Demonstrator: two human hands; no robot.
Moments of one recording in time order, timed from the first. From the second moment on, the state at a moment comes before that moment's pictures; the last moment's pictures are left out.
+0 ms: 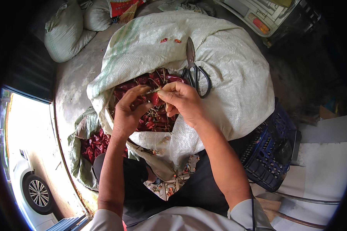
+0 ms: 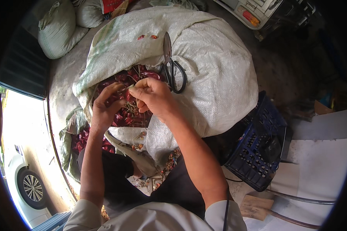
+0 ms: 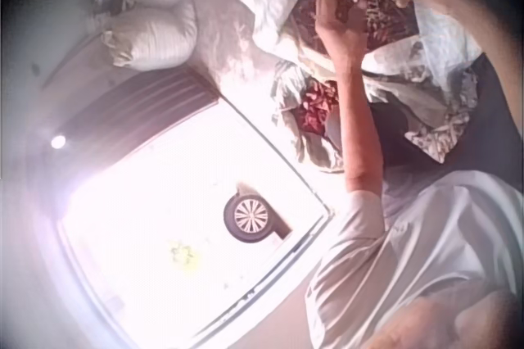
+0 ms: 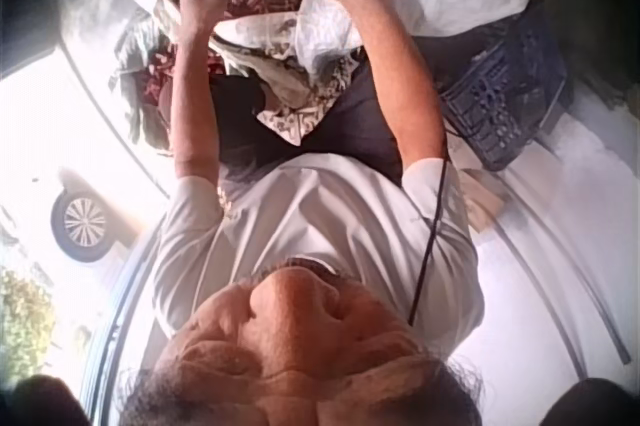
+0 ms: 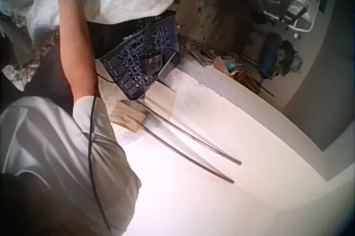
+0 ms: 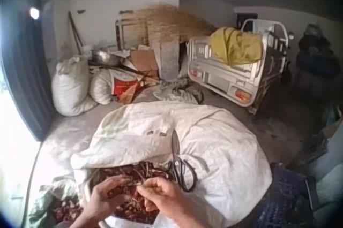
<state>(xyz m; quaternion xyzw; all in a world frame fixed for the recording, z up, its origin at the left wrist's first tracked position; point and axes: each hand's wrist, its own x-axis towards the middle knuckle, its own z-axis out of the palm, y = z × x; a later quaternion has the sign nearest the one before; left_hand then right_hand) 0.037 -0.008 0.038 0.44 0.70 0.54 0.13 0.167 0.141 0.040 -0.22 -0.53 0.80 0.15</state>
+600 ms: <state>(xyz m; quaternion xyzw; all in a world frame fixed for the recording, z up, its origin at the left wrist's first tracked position) 0.036 -0.011 0.038 0.48 0.75 0.42 0.17 0.166 0.125 0.031 -0.11 -0.86 0.38 0.33</state>
